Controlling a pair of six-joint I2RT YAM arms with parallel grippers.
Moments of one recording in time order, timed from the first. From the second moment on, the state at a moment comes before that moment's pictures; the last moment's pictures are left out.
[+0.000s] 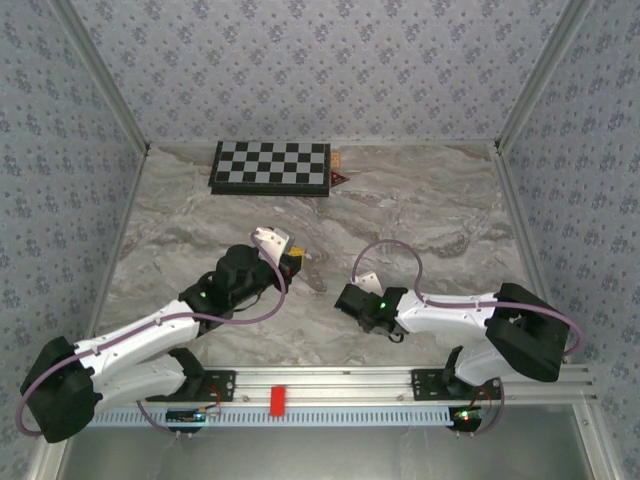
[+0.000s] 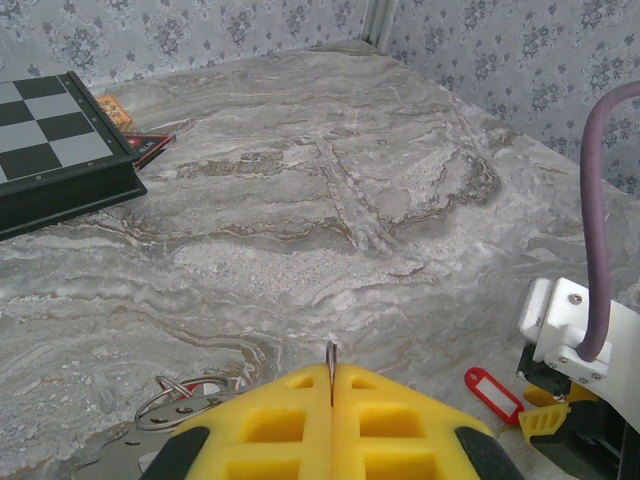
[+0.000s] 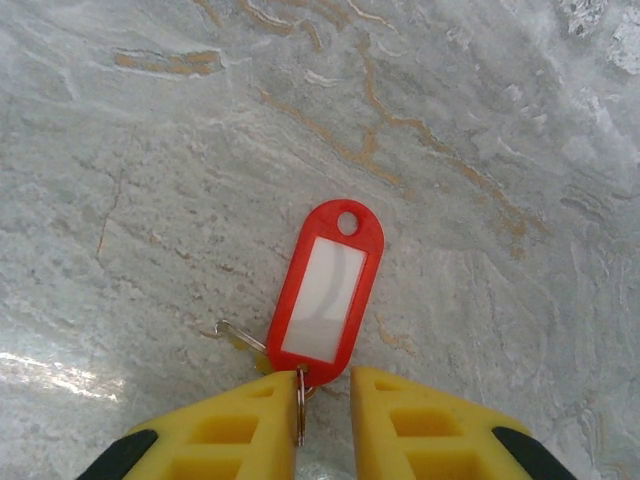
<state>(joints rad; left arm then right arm) -0.84 1.00 0.53 0.15 -0.01 -0.21 1.08 1.40 0.64 -0.59 0.45 0.64</state>
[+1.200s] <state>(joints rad) -0.84 1.00 0.53 0.15 -0.01 -0.21 1.08 1.14 0.64 -0.58 0.49 0.55</state>
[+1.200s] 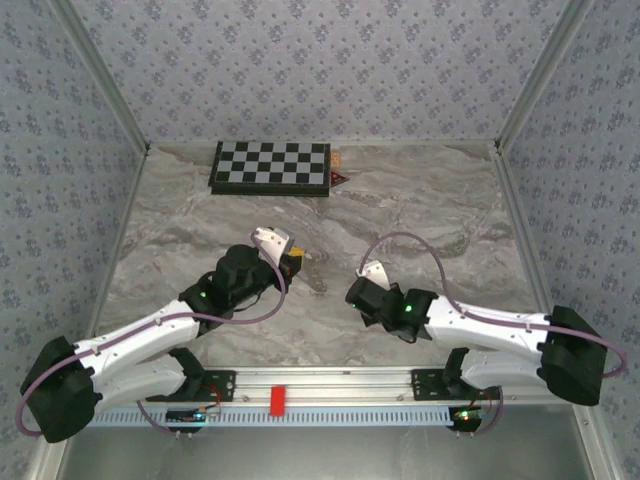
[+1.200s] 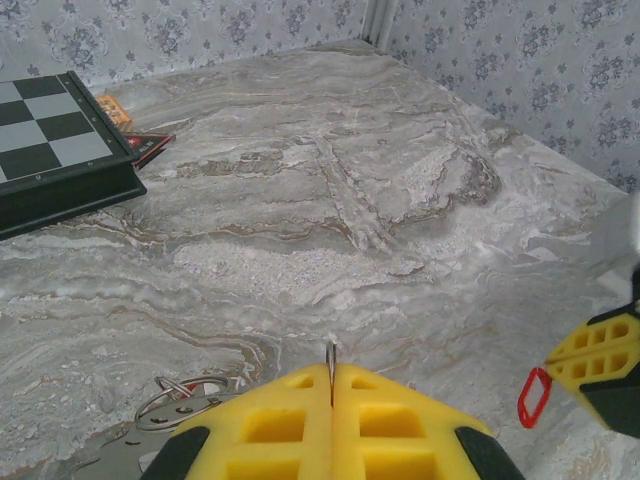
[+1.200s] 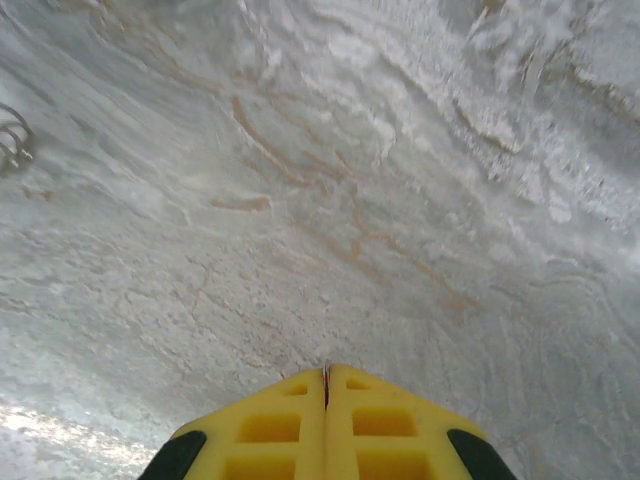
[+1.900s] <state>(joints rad) -0.84 1.11 0.60 0.15 0.00 -0.17 0.86 0.84 0.60 -0.33 0.30 0.21</state>
